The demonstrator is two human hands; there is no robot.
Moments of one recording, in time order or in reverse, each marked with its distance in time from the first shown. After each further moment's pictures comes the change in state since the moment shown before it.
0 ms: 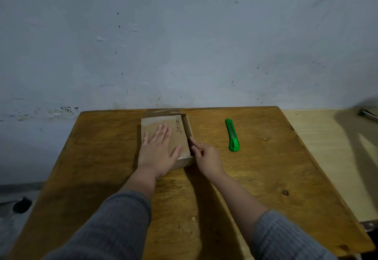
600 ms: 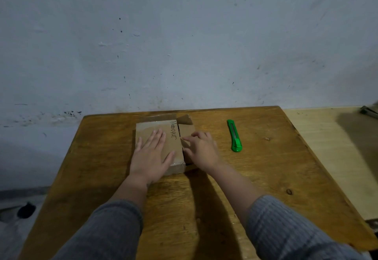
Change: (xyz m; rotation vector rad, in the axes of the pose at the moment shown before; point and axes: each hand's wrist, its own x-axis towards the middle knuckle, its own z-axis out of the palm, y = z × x) left_hand -0.016 -0.026 -0.001 0.001 0.015 0.014; right_hand 0.019 -0.020 0.001 -0.482 -0.094 -0.178
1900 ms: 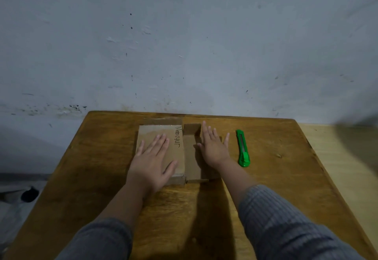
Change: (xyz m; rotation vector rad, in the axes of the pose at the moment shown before) left_hand 0.003 0.000 -0.001 -0.005 -0.017 0.002; right_hand 0.060 0.042 0.012 -0.187 -0.164 0.079
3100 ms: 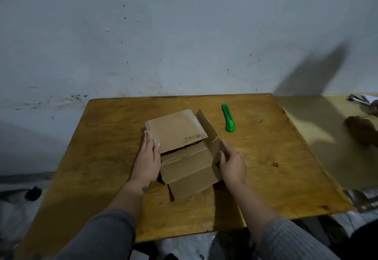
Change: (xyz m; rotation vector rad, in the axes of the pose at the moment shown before) left_hand -0.085 0.022 0.021 -0.693 0.111 -0.287; right_hand -0.175 0.022 0.033 0.528 0.439 0.424
